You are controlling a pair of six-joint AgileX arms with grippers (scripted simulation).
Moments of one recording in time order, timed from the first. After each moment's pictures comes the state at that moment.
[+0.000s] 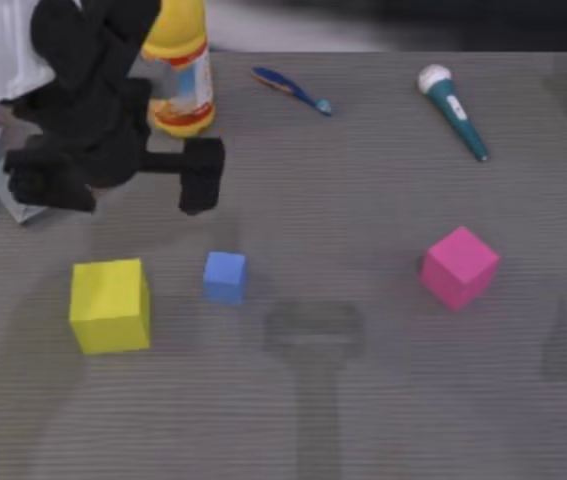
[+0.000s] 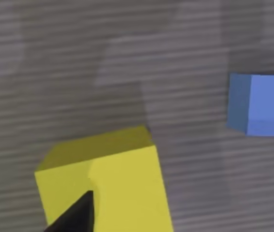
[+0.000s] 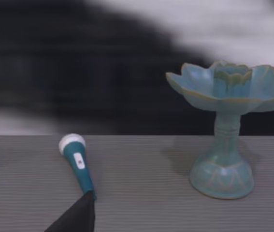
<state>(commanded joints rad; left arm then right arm) -0.40 1.78 1.40 -0.91 0.00 -0.27 0.00 0.00 0.00 0.00 0.00 0.00</state>
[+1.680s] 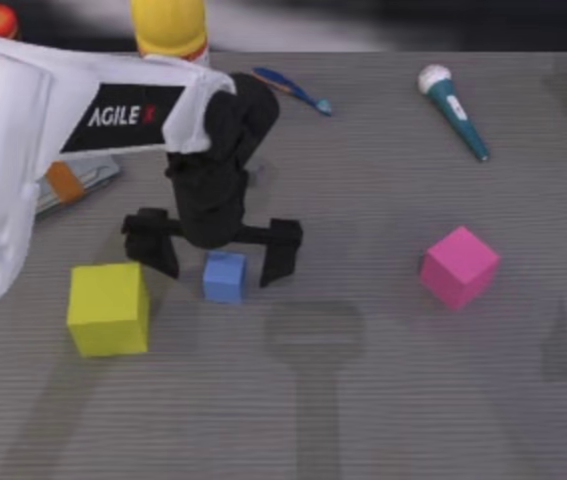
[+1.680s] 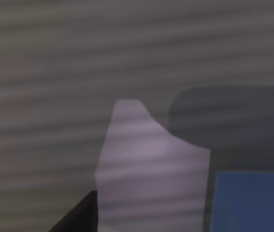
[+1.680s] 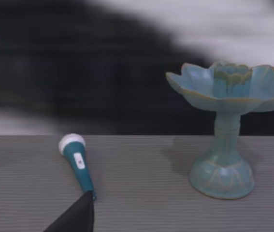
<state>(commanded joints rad) -0.50 2.35 1.63 -0.85 0.00 -0.35 0.00 0.00 0.00 0.00 0.00 0.00</state>
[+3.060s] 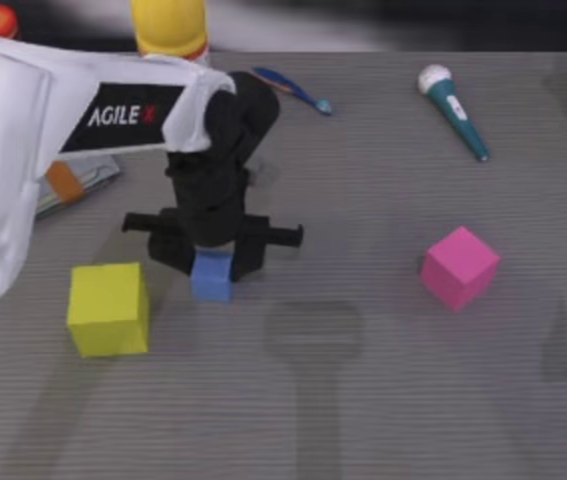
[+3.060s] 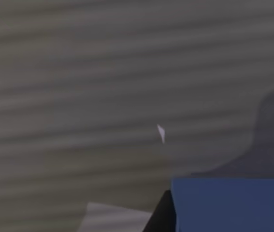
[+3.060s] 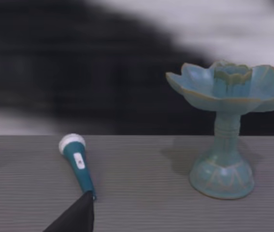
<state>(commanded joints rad) -0.50 2.31 1.64 -0.87 -0.01 -0.34 0.00 0.00 0.00 0.00 0.00 0.00</state>
